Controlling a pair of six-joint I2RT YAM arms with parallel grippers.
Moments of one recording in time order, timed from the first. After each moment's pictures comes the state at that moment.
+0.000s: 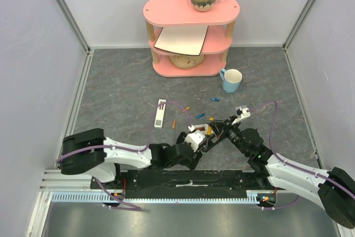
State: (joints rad) left arm -1.38 1.50 0.56 0.23 -0.37 -0.41; right arm 0.78 0.83 0.05 0.68 0.17 0.57
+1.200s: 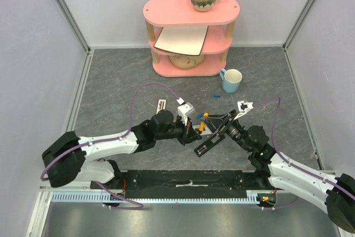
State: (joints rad) left arm -1.01 1.31 0.60 0.34 0.28 -0.46; right arm 0.78 0.74 0.14 0.70 0.01 0.73
